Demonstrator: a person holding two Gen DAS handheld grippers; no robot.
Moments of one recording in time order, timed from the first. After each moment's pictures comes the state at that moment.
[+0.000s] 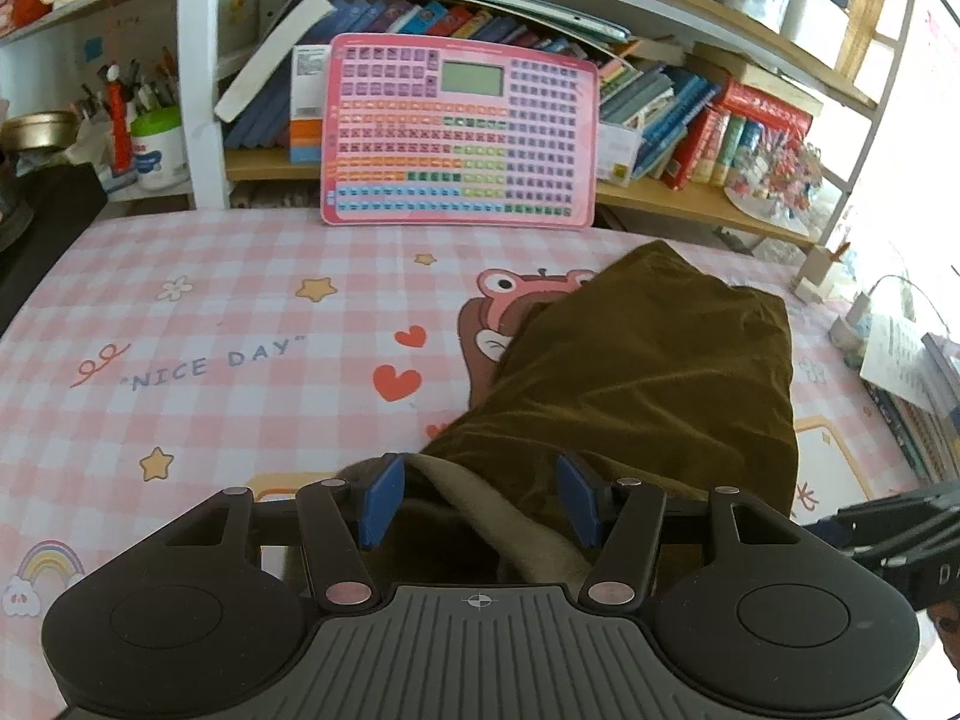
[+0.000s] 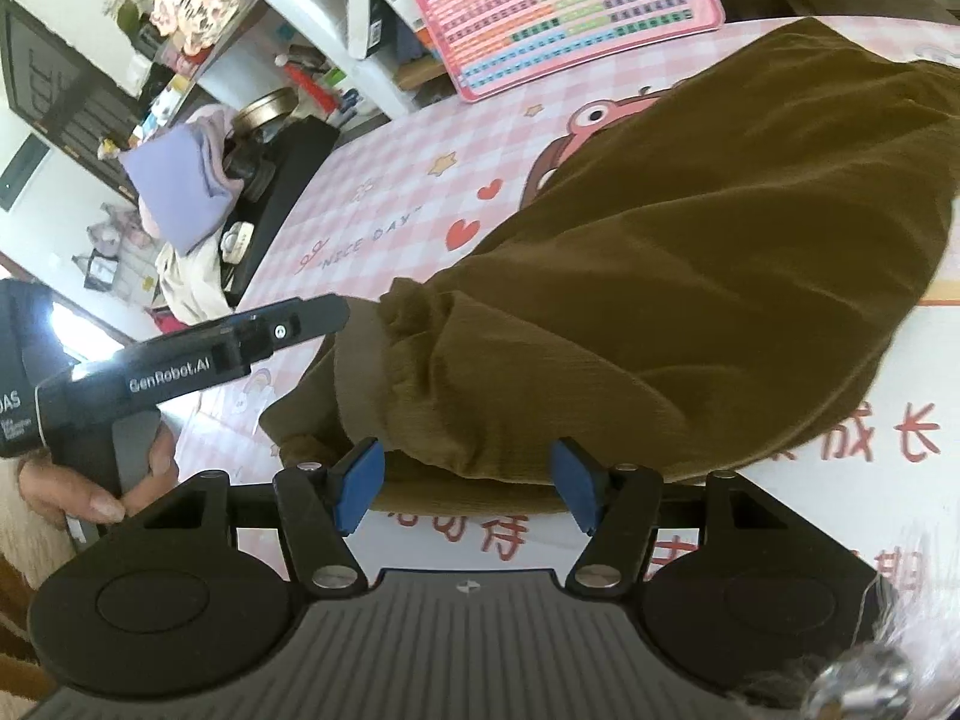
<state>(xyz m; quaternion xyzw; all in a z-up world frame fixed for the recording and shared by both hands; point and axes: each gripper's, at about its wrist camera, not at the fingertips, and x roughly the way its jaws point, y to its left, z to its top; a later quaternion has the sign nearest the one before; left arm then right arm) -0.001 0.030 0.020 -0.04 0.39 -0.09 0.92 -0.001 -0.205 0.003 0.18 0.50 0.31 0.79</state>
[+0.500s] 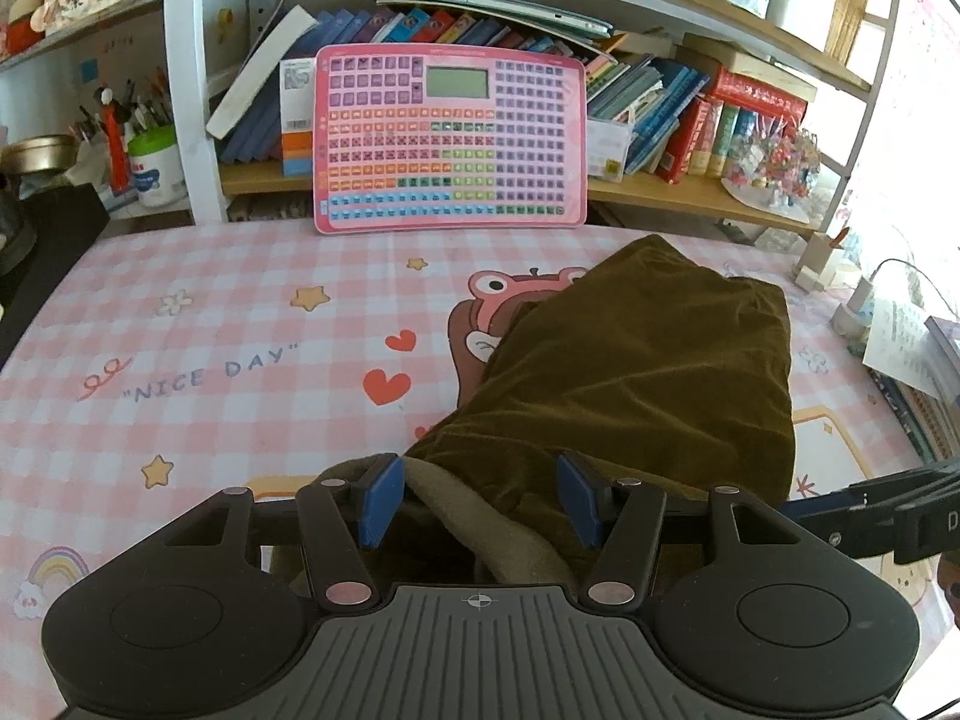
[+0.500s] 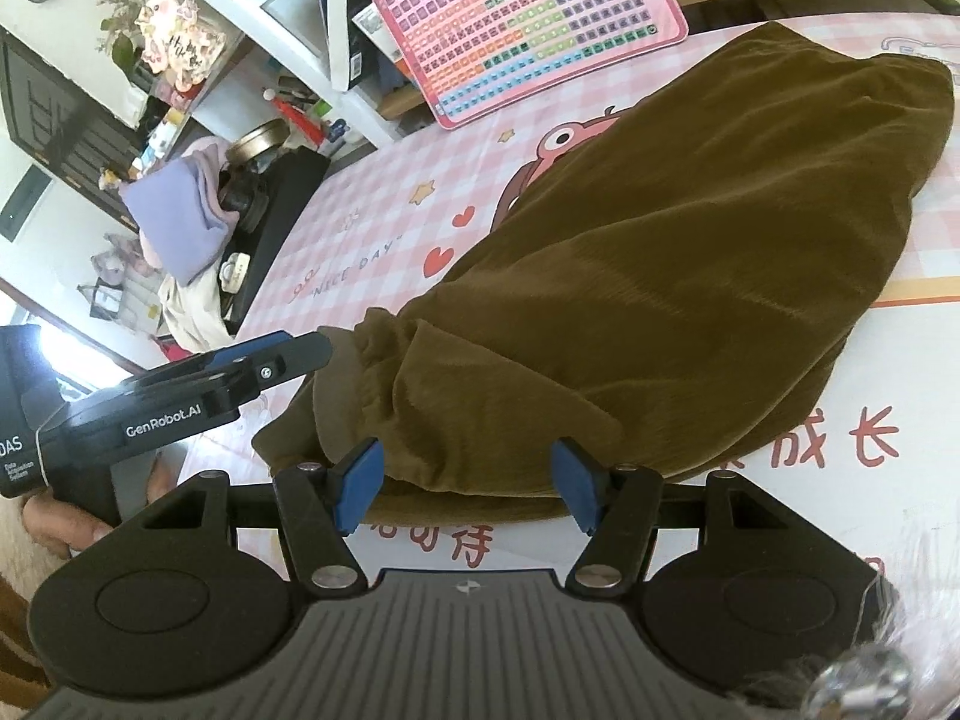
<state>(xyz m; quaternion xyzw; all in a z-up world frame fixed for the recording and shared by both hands) -0.006 0.014 0.023 -0.02 0.38 -0.08 0.92 0.003 -0.232 0.001 0.20 0.48 0.31 0.79</state>
